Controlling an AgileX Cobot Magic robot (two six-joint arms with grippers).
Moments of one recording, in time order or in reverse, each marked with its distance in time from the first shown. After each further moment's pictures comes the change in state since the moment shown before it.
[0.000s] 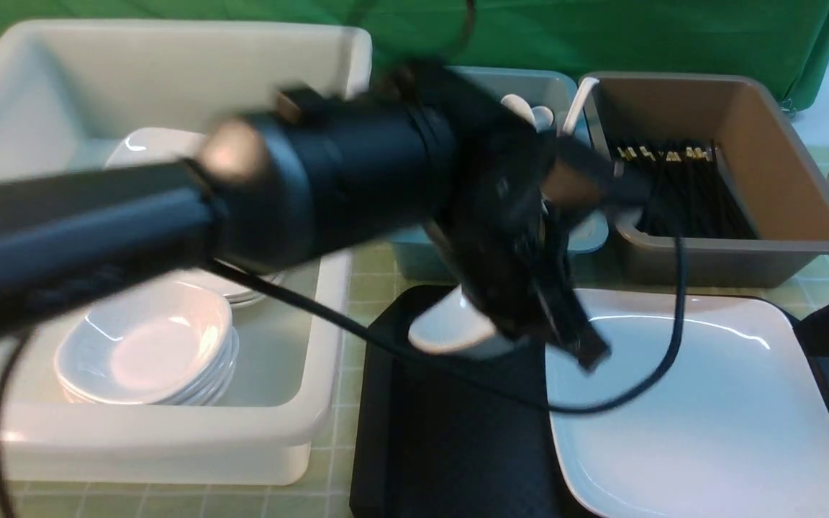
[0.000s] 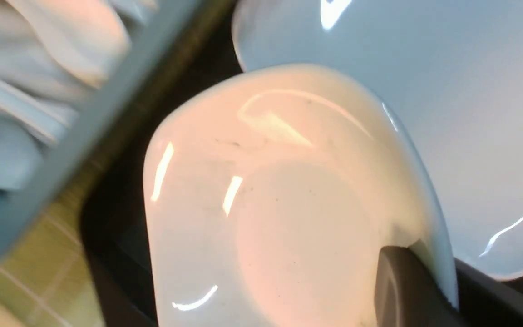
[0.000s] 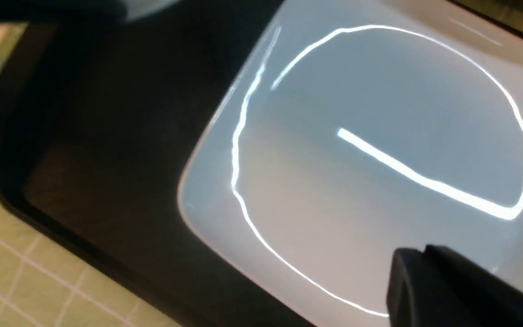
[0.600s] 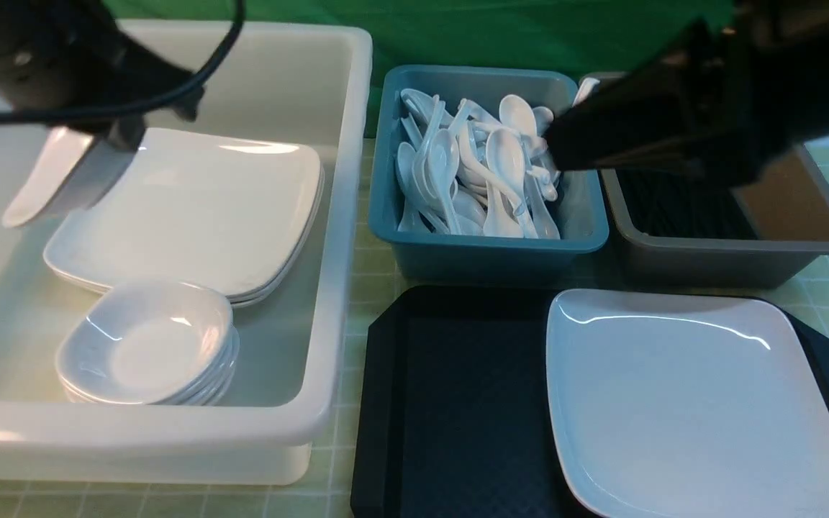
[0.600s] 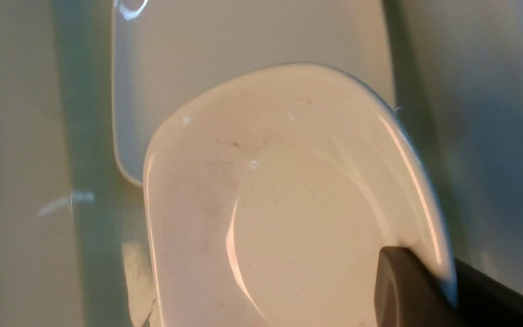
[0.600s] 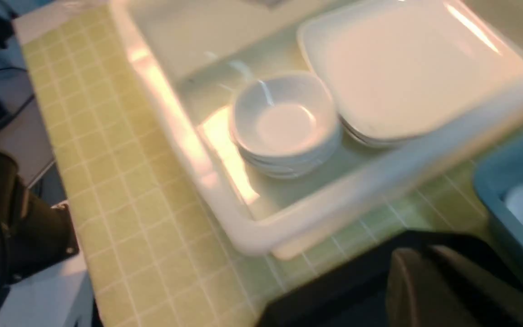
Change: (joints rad) right arm 0.453 0.215 -0.482 0.265 -0.037 -0.123; left arm 0.595 -0.367 0.190 0.101 0.194 -0.150
